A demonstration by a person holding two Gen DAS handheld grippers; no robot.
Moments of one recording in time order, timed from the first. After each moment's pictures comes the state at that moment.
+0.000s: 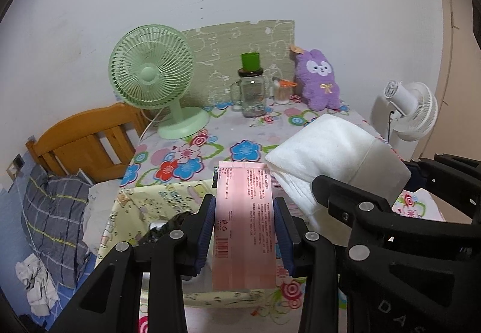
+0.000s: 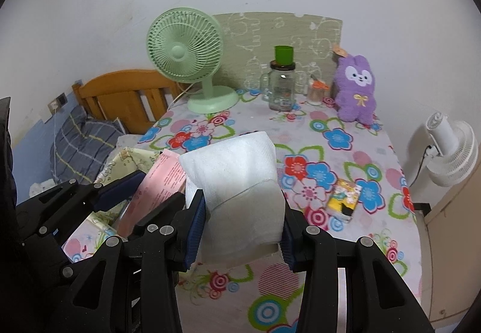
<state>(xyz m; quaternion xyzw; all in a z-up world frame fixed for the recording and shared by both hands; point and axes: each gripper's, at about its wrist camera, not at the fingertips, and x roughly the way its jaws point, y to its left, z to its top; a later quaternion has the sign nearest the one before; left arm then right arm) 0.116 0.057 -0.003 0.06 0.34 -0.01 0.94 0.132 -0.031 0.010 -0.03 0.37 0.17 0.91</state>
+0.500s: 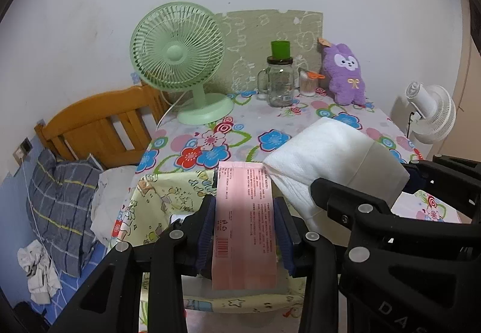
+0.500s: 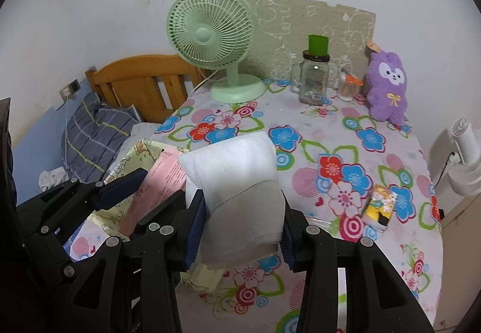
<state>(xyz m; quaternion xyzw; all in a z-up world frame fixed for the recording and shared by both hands) 0.130 0.097 -0.018 0.05 0.36 0.02 0.93 0.159 0.012 -0.009 -0.04 0.39 0.21 0.89</state>
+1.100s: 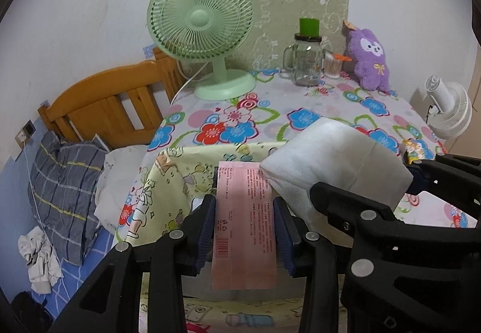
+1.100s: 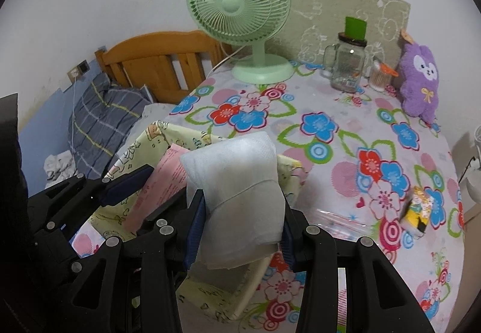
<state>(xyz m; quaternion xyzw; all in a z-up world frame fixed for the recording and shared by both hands) 0.147 0.141 -0.051 0.03 0.40 0.04 0.92 0.178 0.062 -0.044 -0.06 0.43 0.24 0.87</state>
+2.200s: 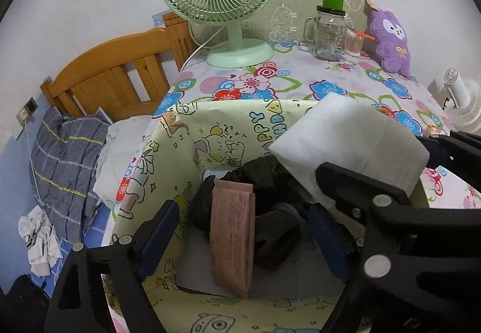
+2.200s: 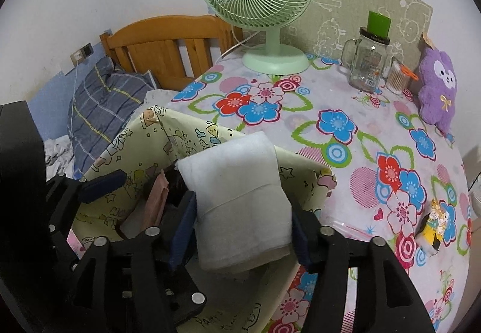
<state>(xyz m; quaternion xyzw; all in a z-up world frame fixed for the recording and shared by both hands) 0.157 0.161 -0.083 0.02 0.44 0.06 0.89 0.195 0.083 -0.070 -0.08 0.44 0.26 0.86</state>
